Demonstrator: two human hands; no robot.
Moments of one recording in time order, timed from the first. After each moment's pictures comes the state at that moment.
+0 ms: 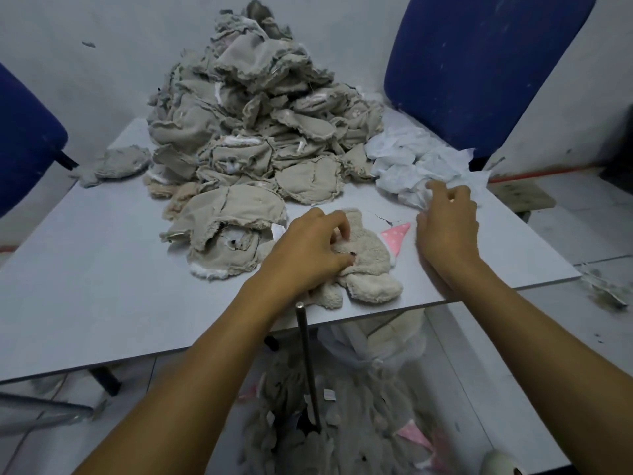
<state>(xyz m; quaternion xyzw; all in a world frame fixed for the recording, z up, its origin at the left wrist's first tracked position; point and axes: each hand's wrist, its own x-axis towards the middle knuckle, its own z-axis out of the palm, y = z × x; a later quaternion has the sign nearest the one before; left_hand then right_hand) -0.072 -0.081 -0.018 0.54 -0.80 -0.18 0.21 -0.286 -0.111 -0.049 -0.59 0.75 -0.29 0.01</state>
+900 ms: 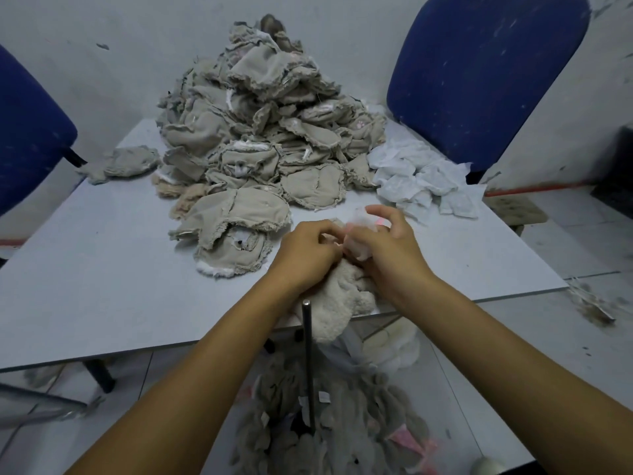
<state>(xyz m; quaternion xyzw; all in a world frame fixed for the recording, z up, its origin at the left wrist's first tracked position) -0.072 -0.075 -0.021 0.58 -0.64 -0.37 0.34 -0.206 -0.063 -0.023 -0.38 0.50 -0.55 0.55</state>
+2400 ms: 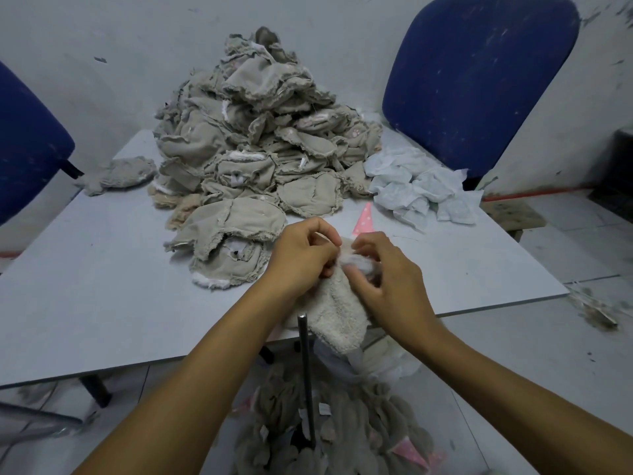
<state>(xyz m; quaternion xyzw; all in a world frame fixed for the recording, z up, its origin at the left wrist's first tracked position) -0.071 -0.076 -0.020 0.52 -0.57 -0.46 0.44 -0.226 -0.042 -0.053 -0.72 0.53 -0.43 0.14</state>
